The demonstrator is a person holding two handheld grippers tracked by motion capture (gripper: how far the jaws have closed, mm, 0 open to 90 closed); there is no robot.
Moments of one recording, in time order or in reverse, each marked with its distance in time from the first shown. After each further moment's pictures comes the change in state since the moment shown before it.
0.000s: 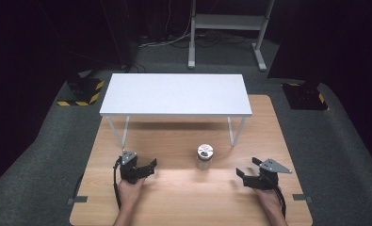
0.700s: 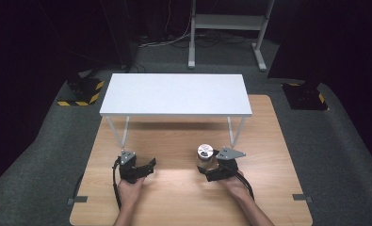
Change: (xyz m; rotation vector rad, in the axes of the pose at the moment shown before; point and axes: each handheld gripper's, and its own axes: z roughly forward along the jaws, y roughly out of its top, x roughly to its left) left arm -0.001 -0.001 -0.001 -0.010 0.017 -0.022; right arm 0.041 0.060 0.099 0.067 0.251 -0.166
